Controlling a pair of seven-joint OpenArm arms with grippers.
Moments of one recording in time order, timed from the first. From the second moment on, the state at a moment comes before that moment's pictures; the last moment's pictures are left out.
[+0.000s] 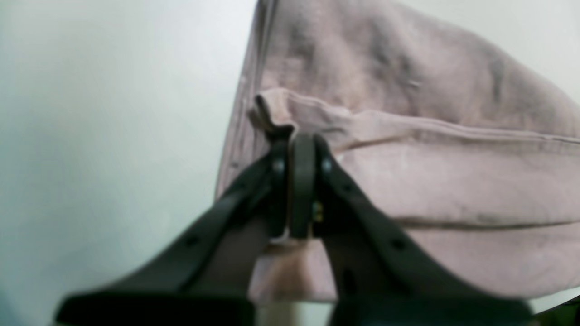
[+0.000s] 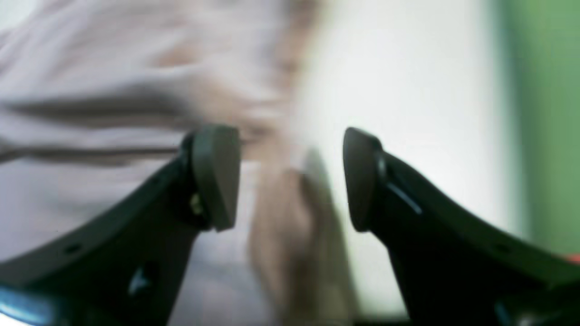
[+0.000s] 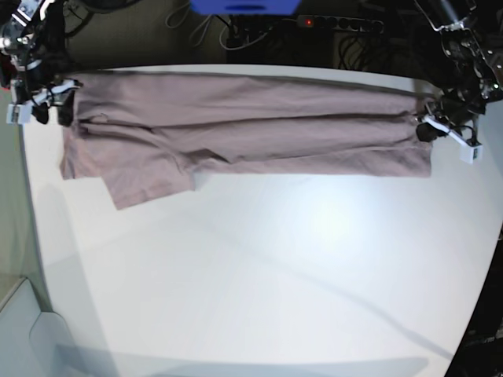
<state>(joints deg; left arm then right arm) 8.2 -13.4 -39.8 79.0 -33.4 -33.8 55.2 -20.8 6.6 46.7 85.6 15.0 39.9 -21.0</state>
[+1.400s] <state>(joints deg) 8.1 -13.2 -39.8 79.0 -33.6 -33.8 55.4 8.9 10.2 26.1 59.6 16.5 40.1 -29.4</state>
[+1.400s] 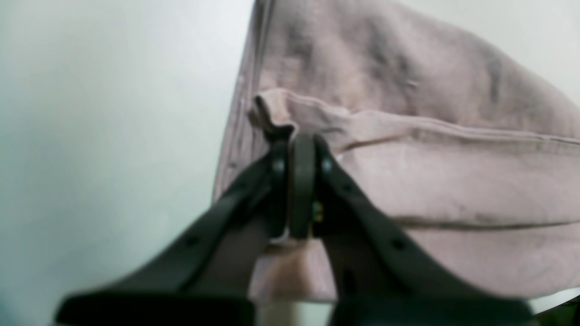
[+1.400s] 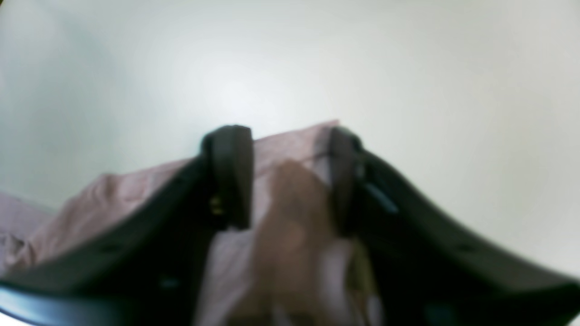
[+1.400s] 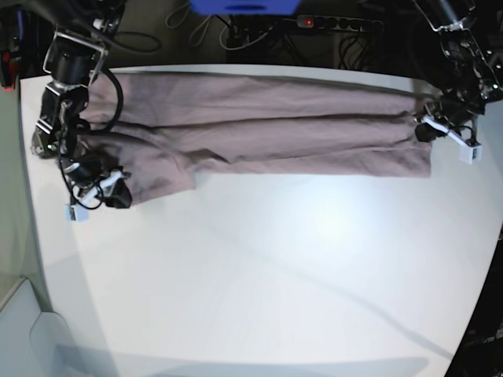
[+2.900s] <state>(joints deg) 8.1 -13.3 -39.9 79.1 -33.6 -33.8 55.6 -26.5 1.0 40.2 102.9 15.1 39.9 -32.5</state>
